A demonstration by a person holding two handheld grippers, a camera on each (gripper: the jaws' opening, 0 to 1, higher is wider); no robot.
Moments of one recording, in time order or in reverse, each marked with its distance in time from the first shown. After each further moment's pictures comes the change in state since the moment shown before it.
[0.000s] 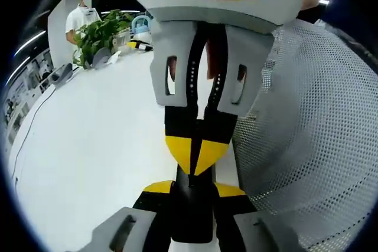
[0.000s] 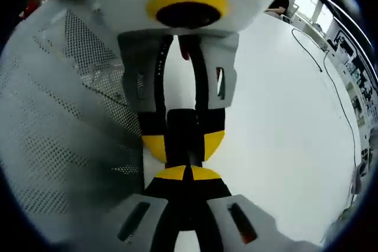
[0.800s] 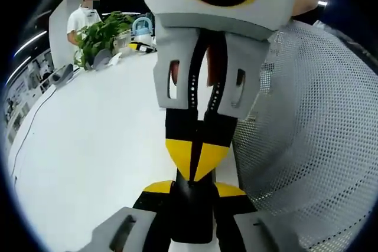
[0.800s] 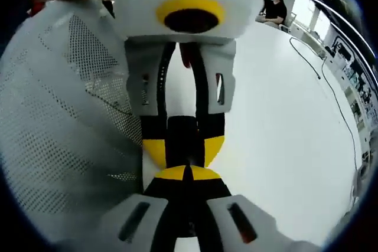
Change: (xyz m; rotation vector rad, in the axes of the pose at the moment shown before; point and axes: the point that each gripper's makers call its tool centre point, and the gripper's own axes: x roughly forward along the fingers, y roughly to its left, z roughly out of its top) left arm 0.000 0.000 0.000 -0.004 -0.015 0.001; right arm 0.002 0.002 0.005 -0.046 -0.031 0.003
